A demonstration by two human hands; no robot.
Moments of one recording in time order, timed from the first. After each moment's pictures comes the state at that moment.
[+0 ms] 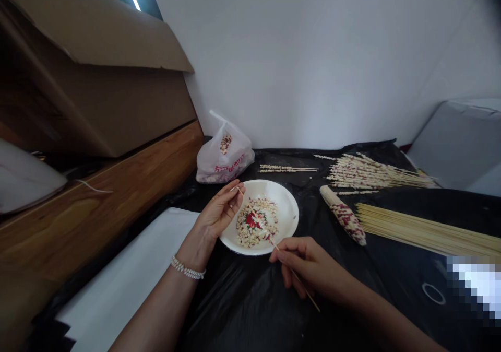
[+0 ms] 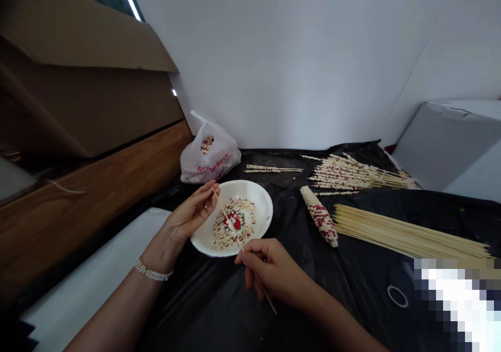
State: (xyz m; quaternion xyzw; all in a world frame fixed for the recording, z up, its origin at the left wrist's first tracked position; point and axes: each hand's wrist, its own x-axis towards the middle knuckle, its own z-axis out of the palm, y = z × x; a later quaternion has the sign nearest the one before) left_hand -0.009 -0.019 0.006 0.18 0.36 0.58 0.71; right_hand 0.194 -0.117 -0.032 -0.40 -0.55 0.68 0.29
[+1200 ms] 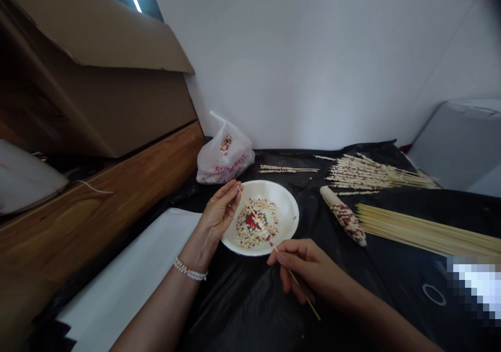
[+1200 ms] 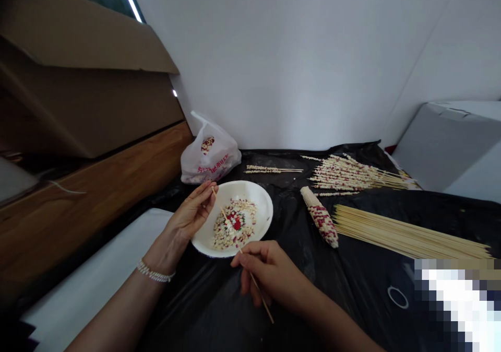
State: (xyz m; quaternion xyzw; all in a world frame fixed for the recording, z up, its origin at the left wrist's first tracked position) left_hand -0.007 -0.017 -0.003 0.20 0.35 0.64 0.66; right_hand 0.190 -0.121 -0.031 -0.36 -0.49 0.73 0.32
